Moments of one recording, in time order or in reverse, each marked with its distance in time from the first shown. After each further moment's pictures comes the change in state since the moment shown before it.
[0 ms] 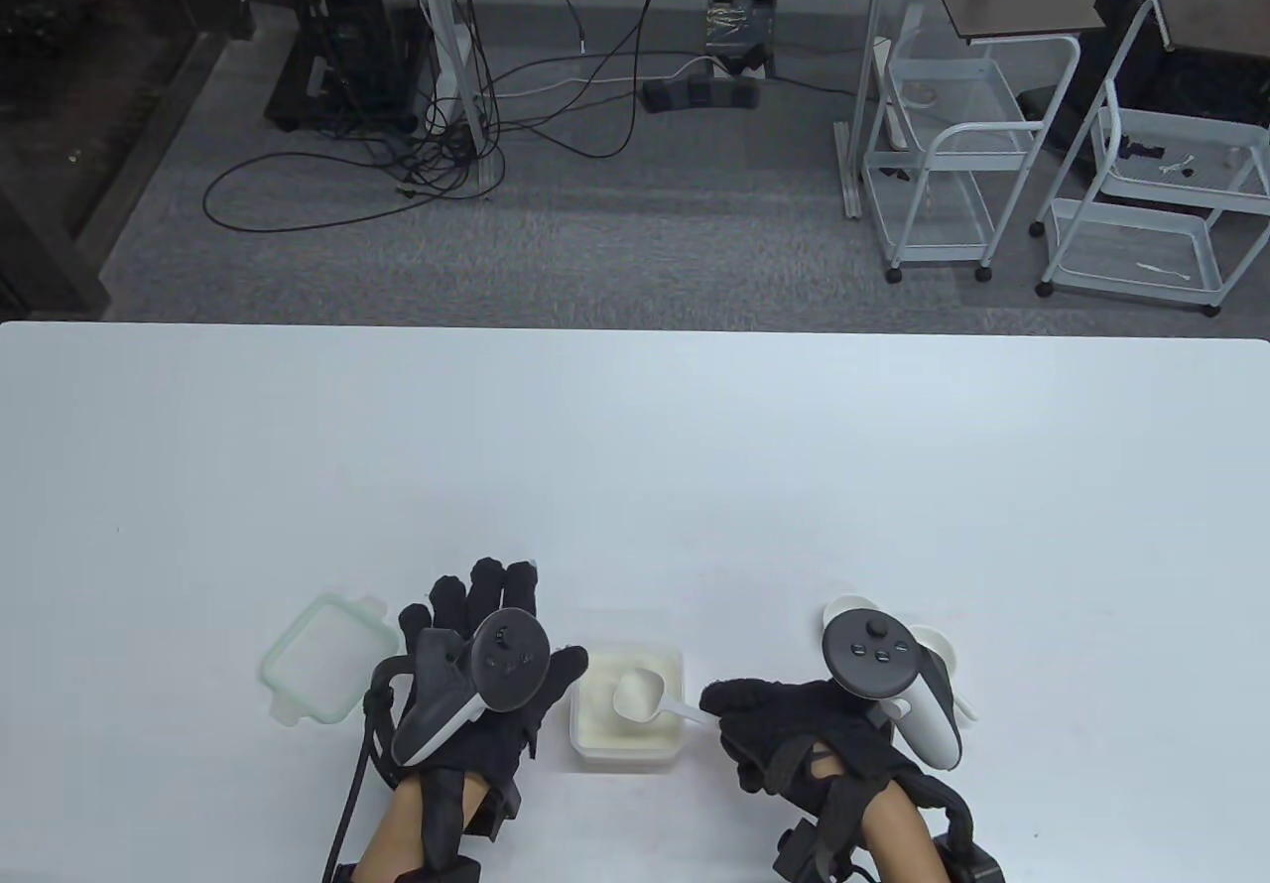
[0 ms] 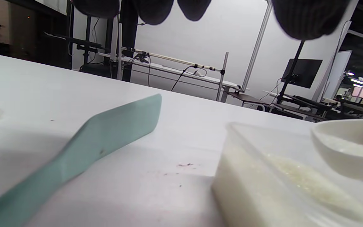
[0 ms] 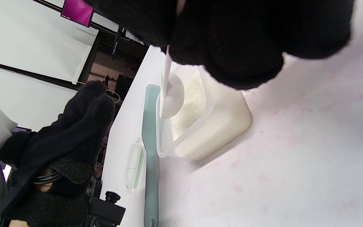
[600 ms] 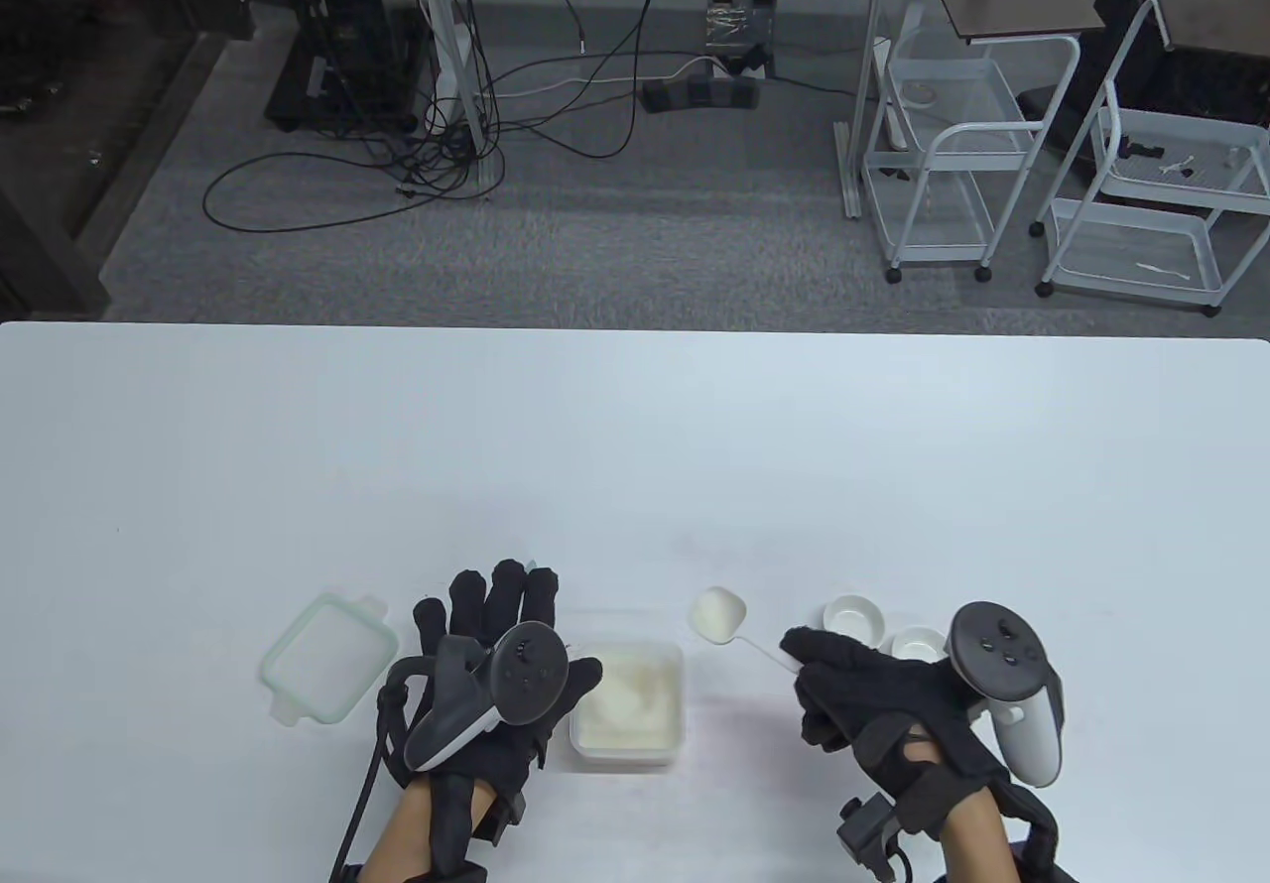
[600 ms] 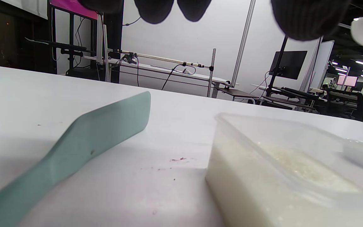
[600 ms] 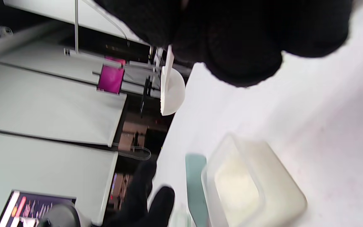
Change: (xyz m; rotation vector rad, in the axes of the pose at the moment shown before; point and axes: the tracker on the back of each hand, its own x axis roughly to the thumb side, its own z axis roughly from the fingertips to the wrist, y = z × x) left_hand 0.008 -0.005 0.001 -0.022 -0.042 -0.066; right_hand 0.000 -0.072 0.054 -0.315 -0.101 -0.218
